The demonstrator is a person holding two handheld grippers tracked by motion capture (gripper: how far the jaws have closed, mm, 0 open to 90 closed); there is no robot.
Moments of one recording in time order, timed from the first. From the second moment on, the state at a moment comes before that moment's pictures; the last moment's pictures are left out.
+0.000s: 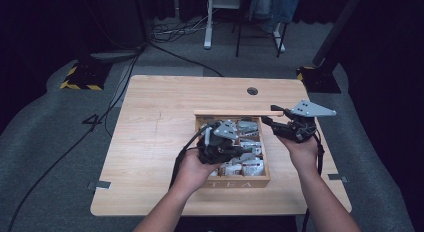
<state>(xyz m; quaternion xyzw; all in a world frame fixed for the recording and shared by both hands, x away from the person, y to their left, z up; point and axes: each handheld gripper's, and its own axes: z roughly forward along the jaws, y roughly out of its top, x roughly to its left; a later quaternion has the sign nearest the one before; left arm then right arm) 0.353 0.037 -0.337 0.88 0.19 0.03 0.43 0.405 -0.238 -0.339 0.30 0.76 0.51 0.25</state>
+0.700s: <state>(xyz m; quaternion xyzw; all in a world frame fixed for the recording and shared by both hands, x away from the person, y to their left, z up) 0.338 0.102 -0.323 0.87 0.22 0.07 0.43 0.404 -0.237 -0.340 0.30 0.77 0.51 0.25</state>
